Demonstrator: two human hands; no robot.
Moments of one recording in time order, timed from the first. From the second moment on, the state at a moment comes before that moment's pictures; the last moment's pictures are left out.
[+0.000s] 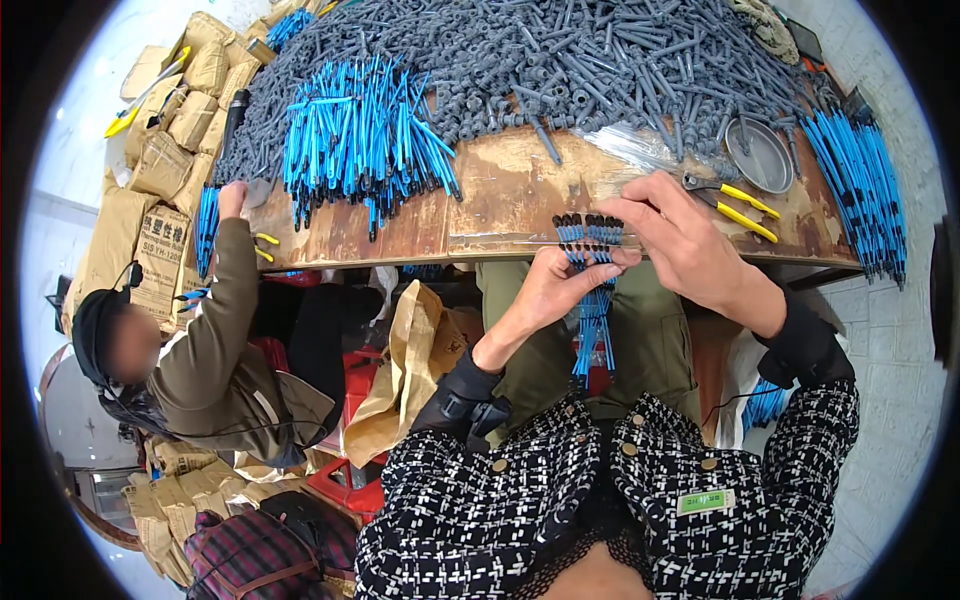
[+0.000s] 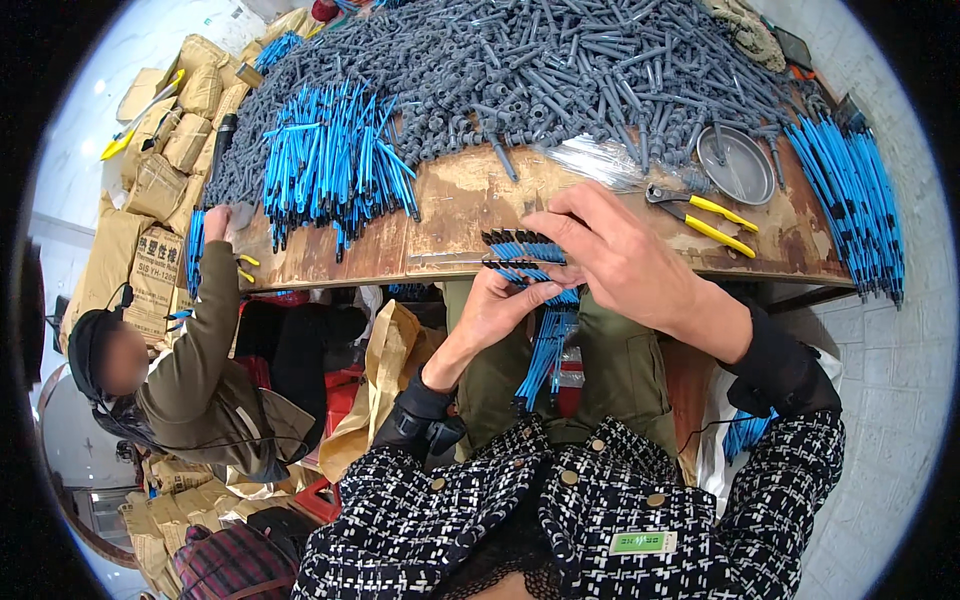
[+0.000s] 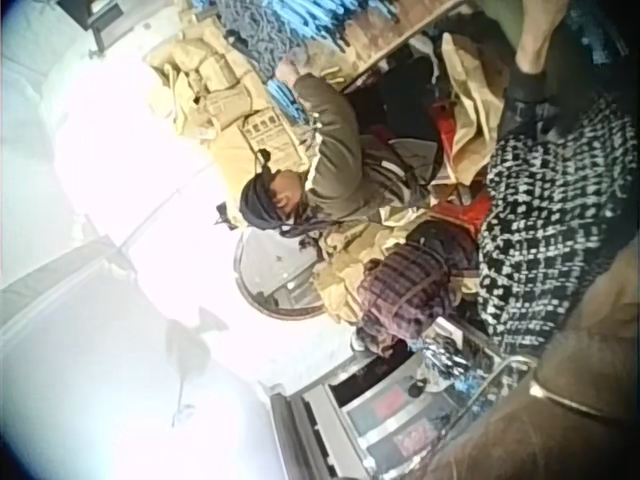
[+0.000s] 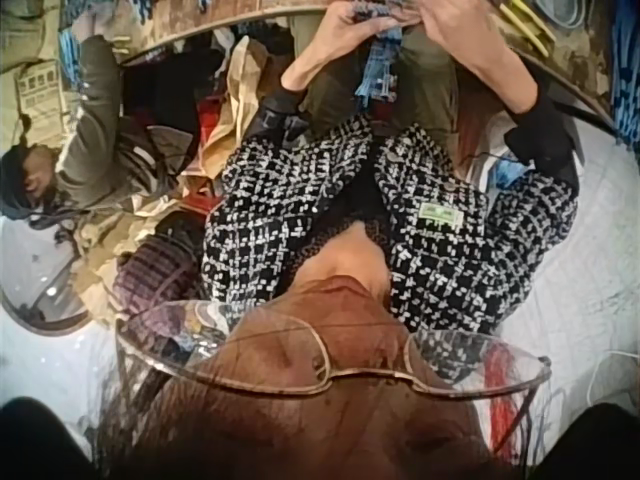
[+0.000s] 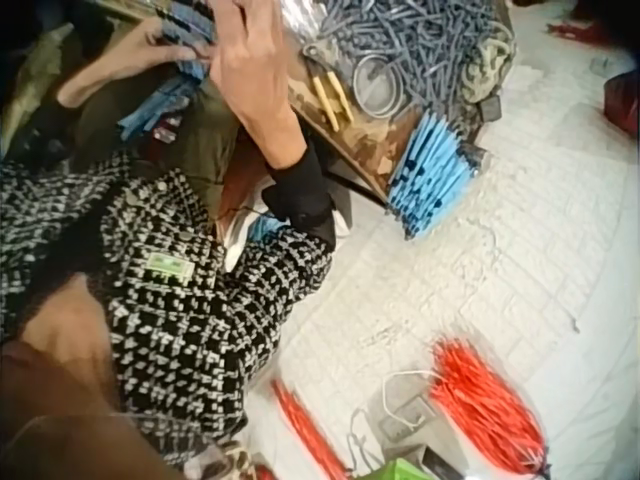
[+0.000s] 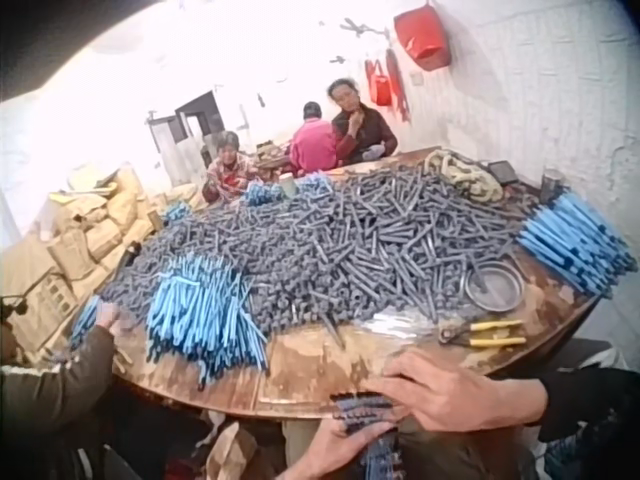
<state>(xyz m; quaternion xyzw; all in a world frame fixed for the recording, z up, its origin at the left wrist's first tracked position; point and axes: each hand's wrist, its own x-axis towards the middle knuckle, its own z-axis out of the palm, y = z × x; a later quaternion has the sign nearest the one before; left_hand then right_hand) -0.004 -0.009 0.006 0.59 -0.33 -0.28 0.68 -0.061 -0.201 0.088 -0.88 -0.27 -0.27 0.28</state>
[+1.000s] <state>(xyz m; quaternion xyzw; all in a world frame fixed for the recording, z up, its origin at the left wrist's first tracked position) -0.005 -0.015 0.004 0.56 -0.35 -0.28 0.70 -0.075 -0.238 0.088 -0.88 -0.23 -0.28 0.30</state>
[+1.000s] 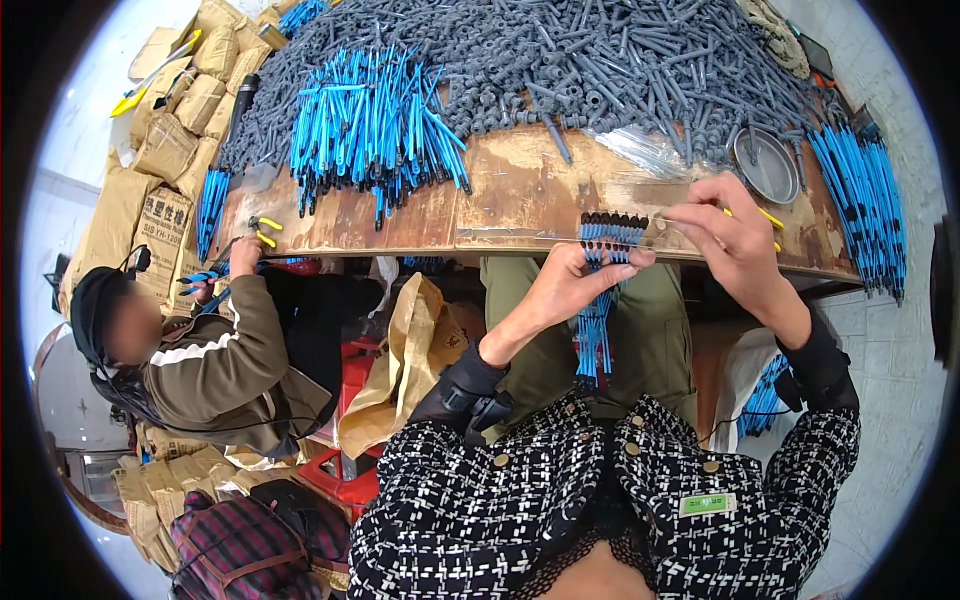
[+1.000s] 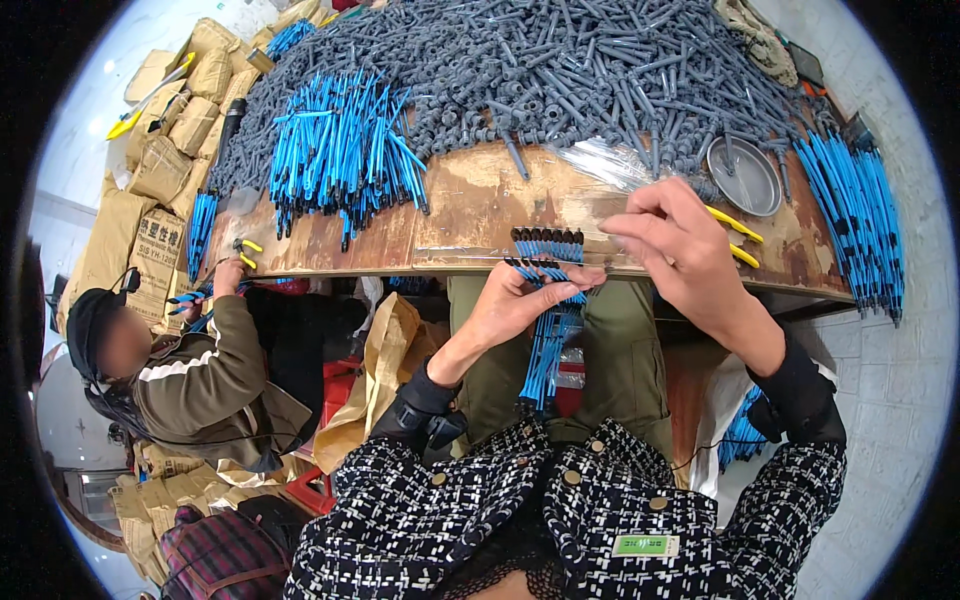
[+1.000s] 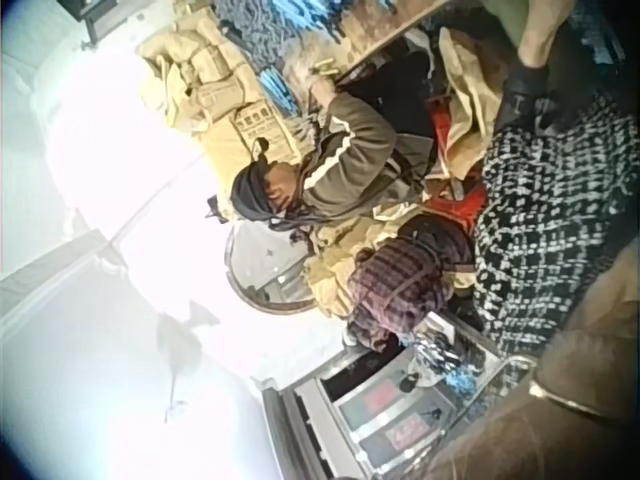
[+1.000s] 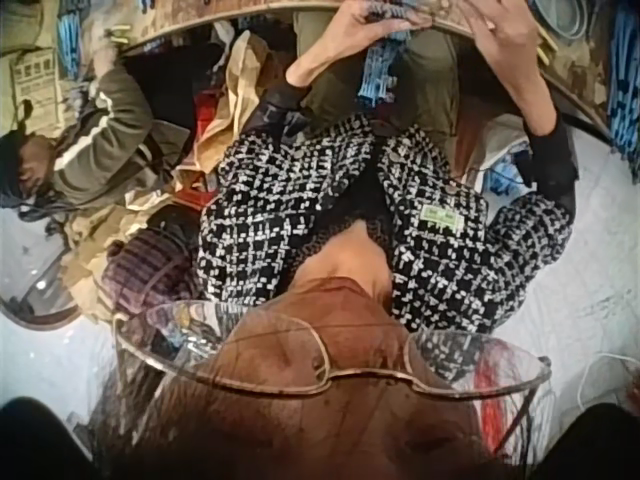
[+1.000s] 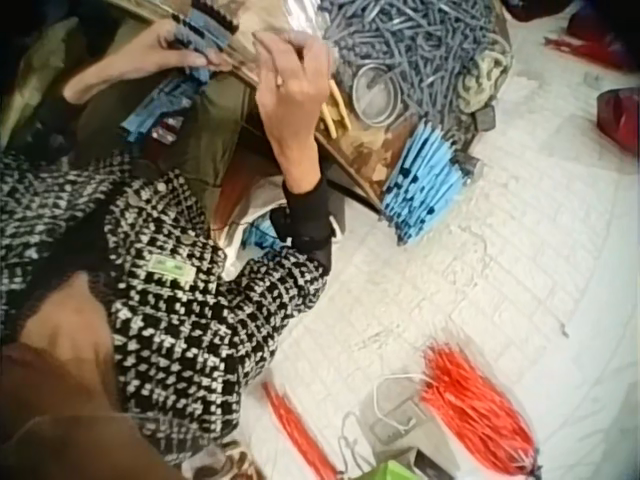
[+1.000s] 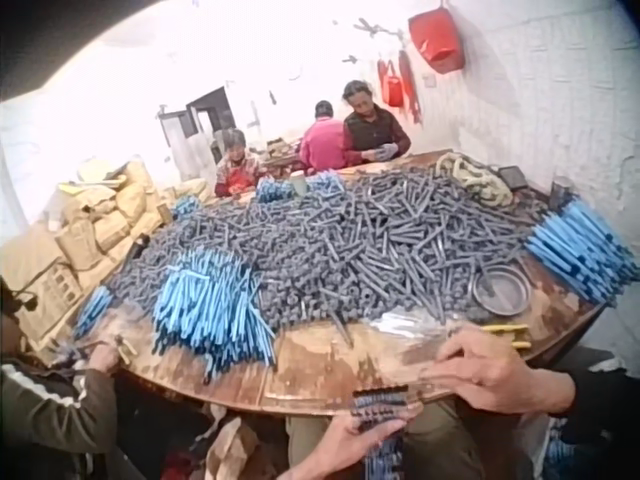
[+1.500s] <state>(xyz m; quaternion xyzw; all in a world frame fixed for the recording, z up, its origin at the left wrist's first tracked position) -0.006 -0.014 0.004 0.55 -0.35 -0.29 0.70 -0.080 -0.239 0.089 -0.90 -0.24 -0.33 0.16</state>
